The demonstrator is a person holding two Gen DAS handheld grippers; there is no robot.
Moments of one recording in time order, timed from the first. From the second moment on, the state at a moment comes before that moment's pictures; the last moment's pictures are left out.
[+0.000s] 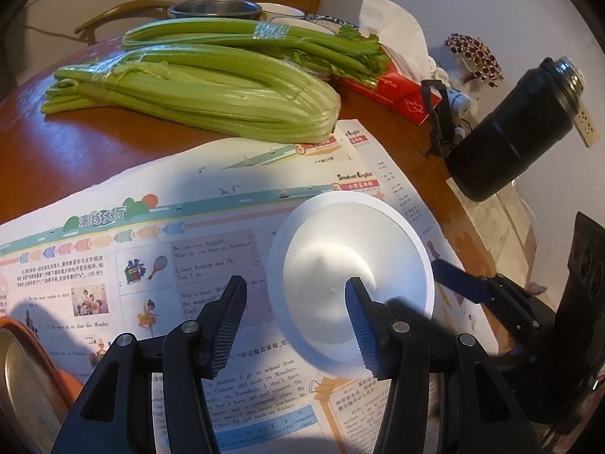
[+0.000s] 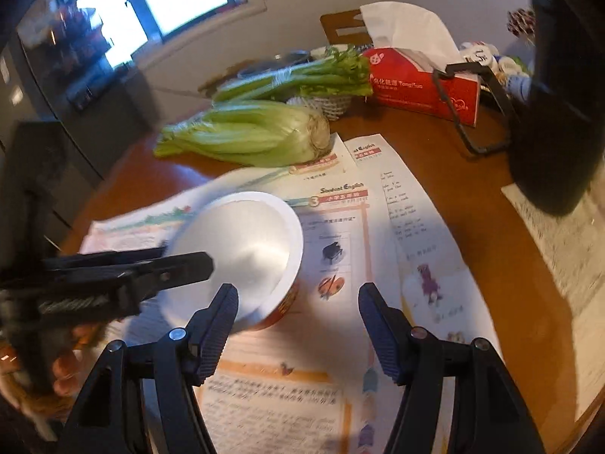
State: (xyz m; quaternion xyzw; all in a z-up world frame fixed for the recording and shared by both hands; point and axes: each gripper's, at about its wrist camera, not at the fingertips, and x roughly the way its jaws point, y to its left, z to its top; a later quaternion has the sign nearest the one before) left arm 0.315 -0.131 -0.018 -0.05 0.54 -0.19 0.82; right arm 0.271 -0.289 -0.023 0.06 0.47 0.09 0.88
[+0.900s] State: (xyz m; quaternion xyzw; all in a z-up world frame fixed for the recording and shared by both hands) left arm 0.266 -0.120 0.024 -0.06 0.51 -0.21 0.84; right arm 0.218 -0.238 0.020 0.02 0.43 0.17 0.89
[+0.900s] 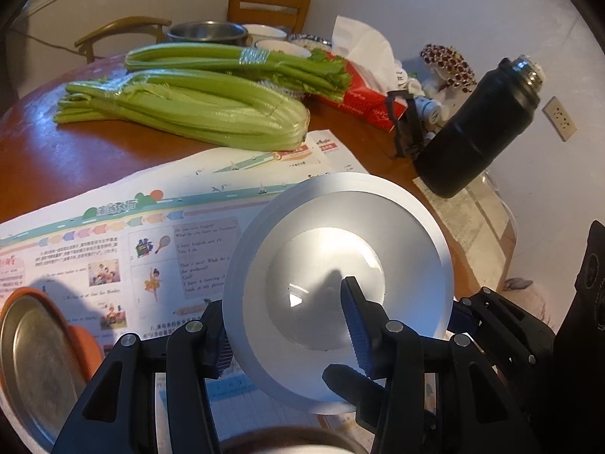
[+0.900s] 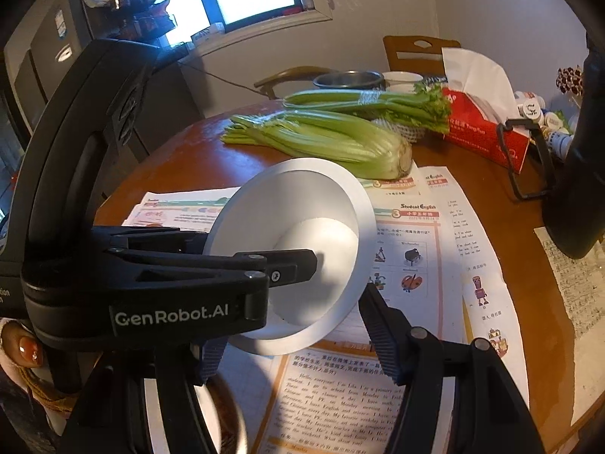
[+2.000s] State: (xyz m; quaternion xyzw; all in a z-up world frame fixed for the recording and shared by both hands) left arm 0.135 -0.077 0.089 -0.07 0.45 -0.17 0.87; right arm 0.107 -0.200 0.081 0.00 0.36 0.23 0.90
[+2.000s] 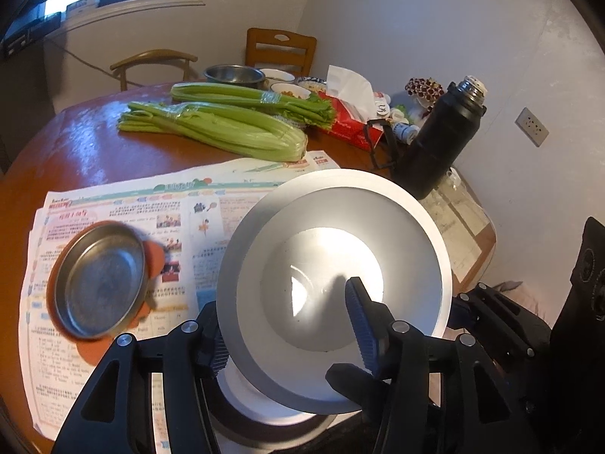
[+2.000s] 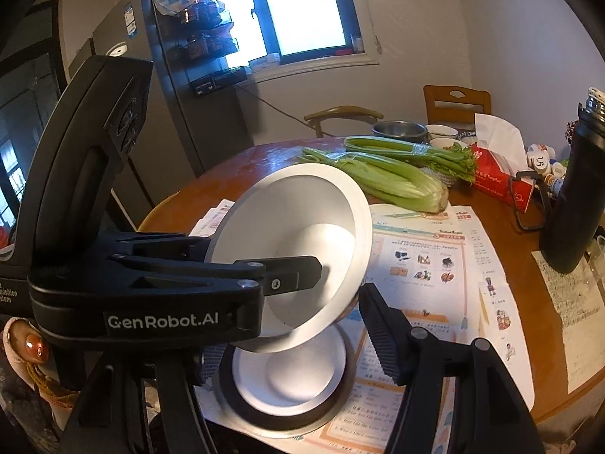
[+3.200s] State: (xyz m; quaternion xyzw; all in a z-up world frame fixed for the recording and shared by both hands) left arm 0.102 -0.070 0.048 -0.07 0.47 -0.15 0.87; right arm 0.068 -0.189 0.049 -0.01 0.39 0.25 0.89
